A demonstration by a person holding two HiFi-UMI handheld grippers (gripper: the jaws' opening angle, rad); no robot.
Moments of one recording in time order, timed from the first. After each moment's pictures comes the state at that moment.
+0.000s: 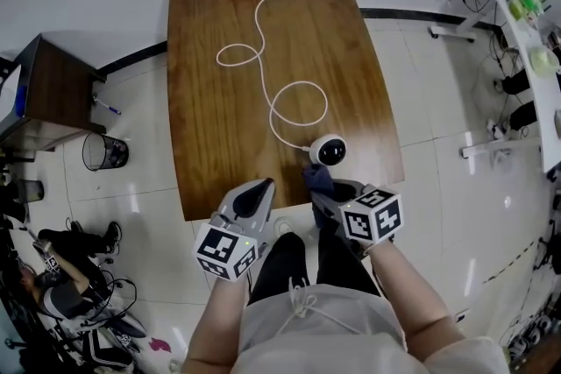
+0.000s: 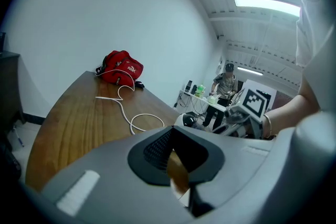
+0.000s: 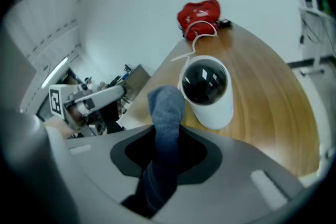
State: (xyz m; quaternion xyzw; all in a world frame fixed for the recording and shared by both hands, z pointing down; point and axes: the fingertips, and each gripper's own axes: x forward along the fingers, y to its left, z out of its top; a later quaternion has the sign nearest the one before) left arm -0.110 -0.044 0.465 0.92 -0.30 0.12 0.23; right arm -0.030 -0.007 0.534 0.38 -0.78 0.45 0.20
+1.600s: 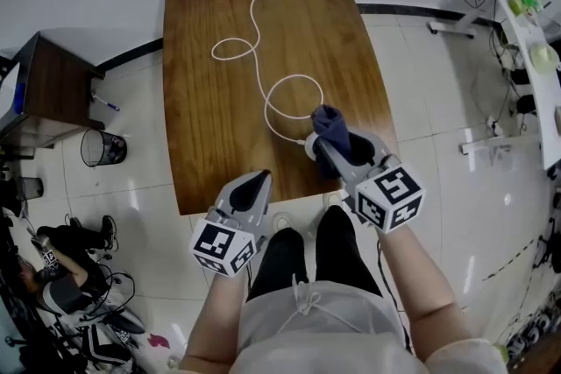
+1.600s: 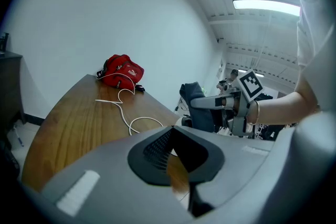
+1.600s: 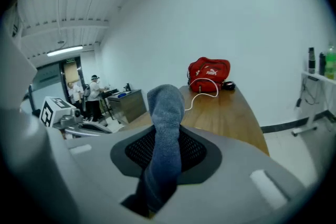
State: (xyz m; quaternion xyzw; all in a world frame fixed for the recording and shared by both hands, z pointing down) left arm -0.100 -0.045 0.455 0.92 -0.31 0.10 0.22; right arm 0.015 -0.089 0.430 0.47 -0.84 0.22 0.13
